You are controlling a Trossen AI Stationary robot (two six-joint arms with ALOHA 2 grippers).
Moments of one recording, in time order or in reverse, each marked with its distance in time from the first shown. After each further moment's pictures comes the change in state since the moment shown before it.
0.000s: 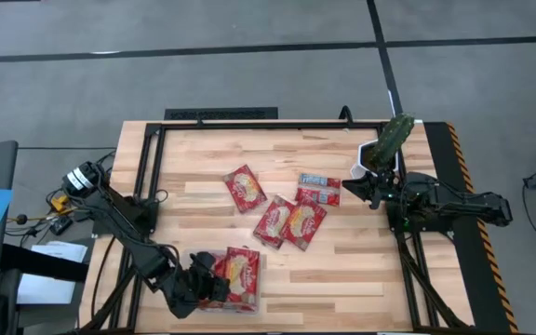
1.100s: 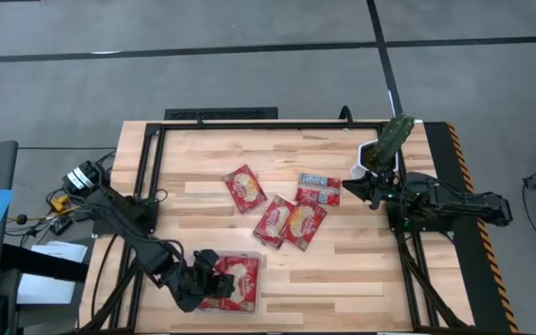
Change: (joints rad) left arm 0.051 -0.003 -0.001 0.008 0.072 -0.003; right arm 0.000 0.000 0.000 0.000 -0.003 -0.010
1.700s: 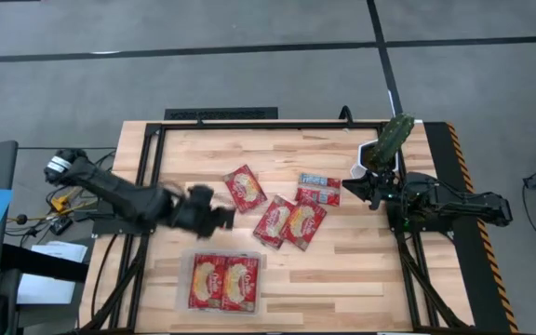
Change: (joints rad) left arm 0.419 -0.279 0.000 -0.471 -0.098 0.442; right arm 0.000 0.000 0.000 0.003 0.013 -0.029
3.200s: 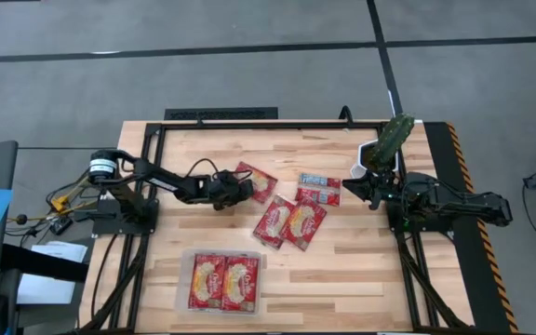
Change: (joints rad) left arm 0.479 0.429 -0.429 1.002 0.284 0.001; right arm 0.000 0.000 0.000 0.000 0.009 -0.013
